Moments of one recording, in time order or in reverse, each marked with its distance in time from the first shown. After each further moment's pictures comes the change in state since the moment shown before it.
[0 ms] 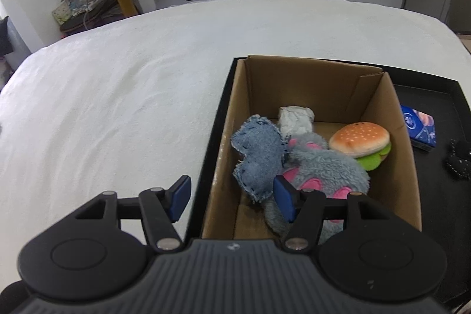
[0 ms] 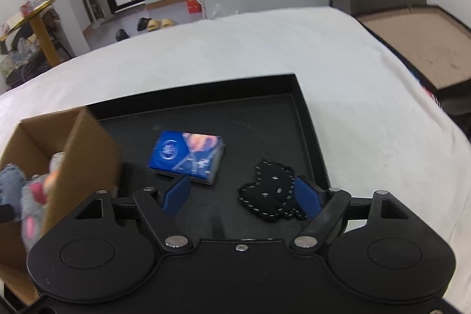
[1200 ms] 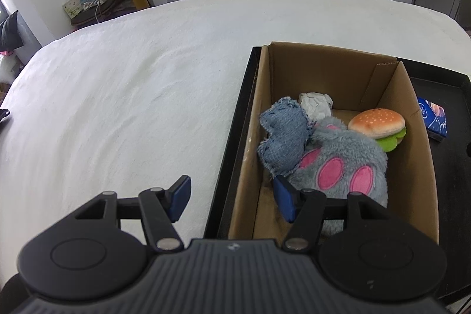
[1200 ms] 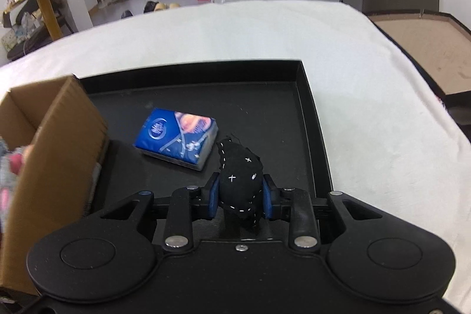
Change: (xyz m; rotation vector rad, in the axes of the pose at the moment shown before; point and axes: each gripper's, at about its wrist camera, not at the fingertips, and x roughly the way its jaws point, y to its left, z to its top) left arm -0.007 0.017 -0.013 -0.009 0.024 0.030; right arm -0.005 0.012 -0.014 -0.124 0.003 -0.001
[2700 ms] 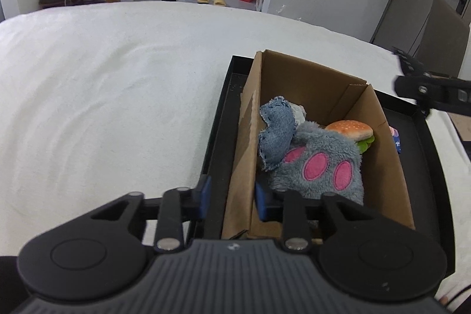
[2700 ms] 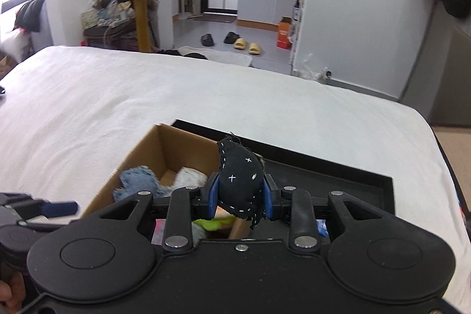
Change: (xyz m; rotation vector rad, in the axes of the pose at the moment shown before) left arm 0.008 0.052 -0.028 -0.124 -0.092 -0.305; right arm -0.084 0.145 0.048 -0.310 -0.149 0.164
